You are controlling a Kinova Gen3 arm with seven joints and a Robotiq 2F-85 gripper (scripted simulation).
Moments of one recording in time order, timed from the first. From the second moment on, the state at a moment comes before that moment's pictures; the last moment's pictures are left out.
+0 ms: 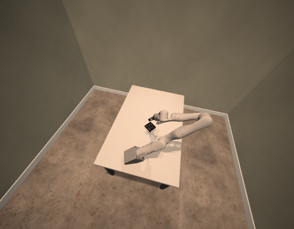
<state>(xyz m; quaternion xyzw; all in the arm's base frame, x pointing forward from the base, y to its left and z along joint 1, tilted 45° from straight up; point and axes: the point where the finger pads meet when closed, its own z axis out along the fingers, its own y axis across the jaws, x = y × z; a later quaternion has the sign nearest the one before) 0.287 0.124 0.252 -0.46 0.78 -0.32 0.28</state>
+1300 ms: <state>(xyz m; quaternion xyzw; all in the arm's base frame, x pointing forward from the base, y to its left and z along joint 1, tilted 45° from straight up) 0.304 0.113 0.222 -0.60 0.69 -0.37 0.15</state>
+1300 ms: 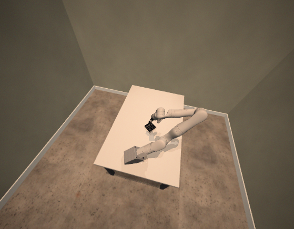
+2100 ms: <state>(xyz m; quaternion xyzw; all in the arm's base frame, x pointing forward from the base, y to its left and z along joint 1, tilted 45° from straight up) 0.331 0.075 0.161 -0.79 0.48 -0.37 -0.09</state>
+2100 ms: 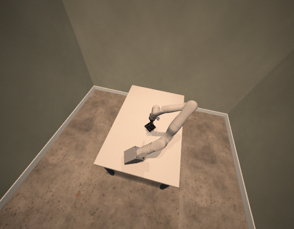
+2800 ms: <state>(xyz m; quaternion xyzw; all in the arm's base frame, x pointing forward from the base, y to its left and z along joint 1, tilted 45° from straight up) 0.345 0.031 0.109 -0.87 0.30 -0.29 -0.25</state>
